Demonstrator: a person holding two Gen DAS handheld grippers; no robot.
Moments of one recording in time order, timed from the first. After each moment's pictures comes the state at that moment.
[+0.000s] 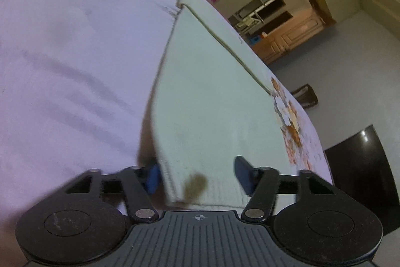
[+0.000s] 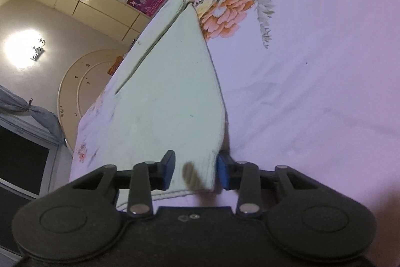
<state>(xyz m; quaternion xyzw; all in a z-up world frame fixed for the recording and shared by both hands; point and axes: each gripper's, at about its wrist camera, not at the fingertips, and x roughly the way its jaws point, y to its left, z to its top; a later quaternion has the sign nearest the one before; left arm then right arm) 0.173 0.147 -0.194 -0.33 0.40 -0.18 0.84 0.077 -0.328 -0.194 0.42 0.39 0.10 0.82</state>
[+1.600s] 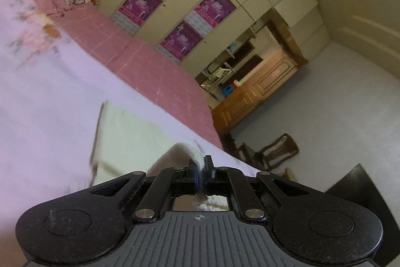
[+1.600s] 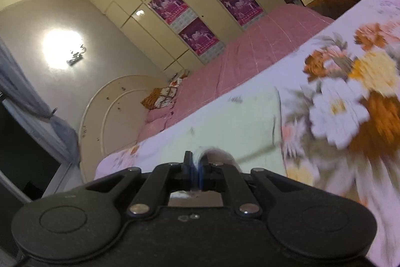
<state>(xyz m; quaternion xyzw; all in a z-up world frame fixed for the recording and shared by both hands) 0.433 0.112 -0.063 -0.32 0.26 -0.20 0.89 0.320 -0.356 -0.058 0.32 0.28 0.15 0.89</state>
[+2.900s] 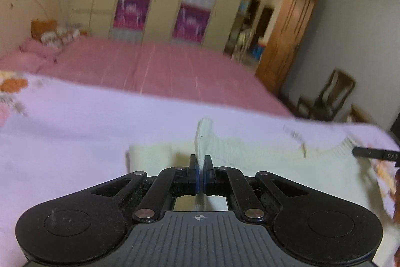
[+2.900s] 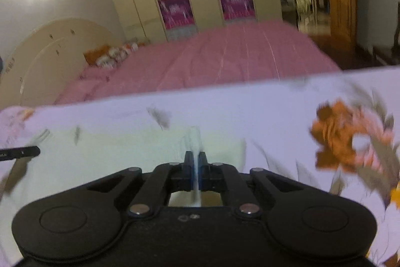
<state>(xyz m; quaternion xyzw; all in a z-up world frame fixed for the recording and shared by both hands) 0.603 0.058 -0.110 -0.09 0.28 -0.16 0.94 0.484 -0.312 -0.130 0.08 0.30 0.09 0.95</state>
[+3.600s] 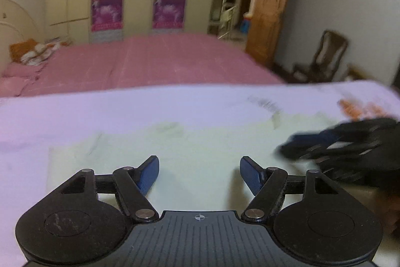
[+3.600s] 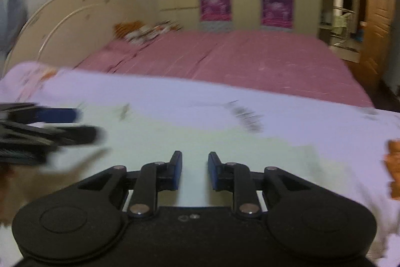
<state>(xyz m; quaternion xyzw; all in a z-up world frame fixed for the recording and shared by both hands) 0.613 -0.048 -0.124 0.02 0.32 -0.16 0.93 0.509 -0.193 -0.158 -0.04 0.33 0.14 0.93</state>
